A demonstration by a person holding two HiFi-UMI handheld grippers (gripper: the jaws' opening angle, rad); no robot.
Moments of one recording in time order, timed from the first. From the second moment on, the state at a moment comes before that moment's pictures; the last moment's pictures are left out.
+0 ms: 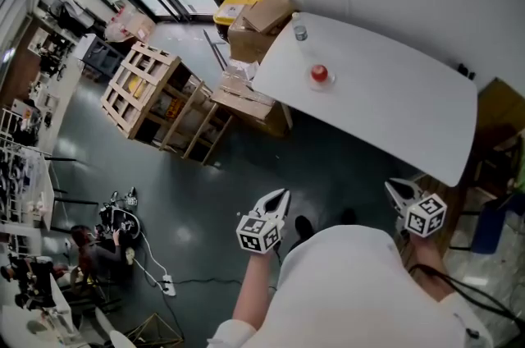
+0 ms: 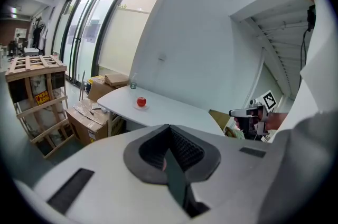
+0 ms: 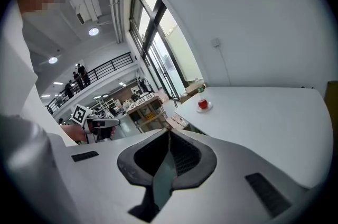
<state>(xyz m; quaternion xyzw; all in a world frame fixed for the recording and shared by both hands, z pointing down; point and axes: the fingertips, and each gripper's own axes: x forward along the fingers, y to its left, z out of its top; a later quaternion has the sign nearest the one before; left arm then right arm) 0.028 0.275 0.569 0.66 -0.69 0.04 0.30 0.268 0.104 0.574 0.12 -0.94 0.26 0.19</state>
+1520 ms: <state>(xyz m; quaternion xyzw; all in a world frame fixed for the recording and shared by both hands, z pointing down) 0.016 0.189 0.590 0.67 -0.68 0.00 0.31 0.278 0.031 0.592 0.14 -0.93 0.28 0.20</state>
